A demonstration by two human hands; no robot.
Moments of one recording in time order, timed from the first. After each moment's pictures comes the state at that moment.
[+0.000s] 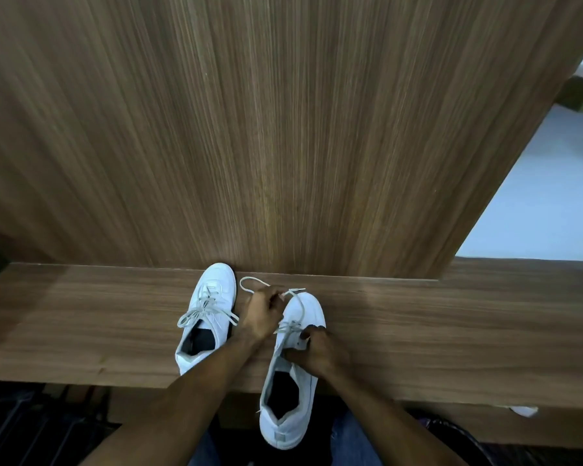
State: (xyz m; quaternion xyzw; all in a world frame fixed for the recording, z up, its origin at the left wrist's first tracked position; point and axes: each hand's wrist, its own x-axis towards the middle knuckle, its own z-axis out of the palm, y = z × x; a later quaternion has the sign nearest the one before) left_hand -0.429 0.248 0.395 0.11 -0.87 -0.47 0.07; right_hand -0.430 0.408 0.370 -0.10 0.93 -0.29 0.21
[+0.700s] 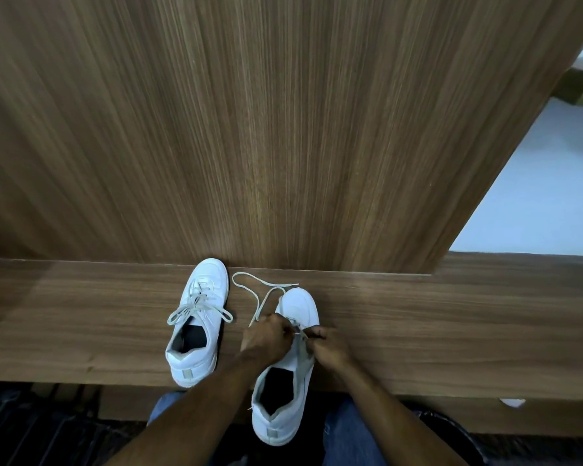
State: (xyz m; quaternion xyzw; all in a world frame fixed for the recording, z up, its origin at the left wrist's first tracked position) left_hand -0.412 0.283 0.373 0.10 -0.97 -0.22 -0.08; right_hand -0.442 0.426 0.344 0.01 0.82 -0.51 0.25
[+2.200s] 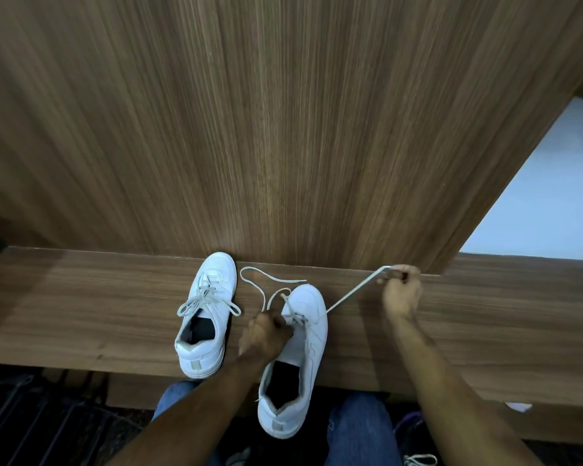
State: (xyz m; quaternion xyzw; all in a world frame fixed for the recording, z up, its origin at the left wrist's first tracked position) left_hand -0.397 0.273 0.372 0.27 -0.88 -0.39 -0.07; right_hand -0.510 0.478 0.413 0.16 0.75 -0.62 -0.14
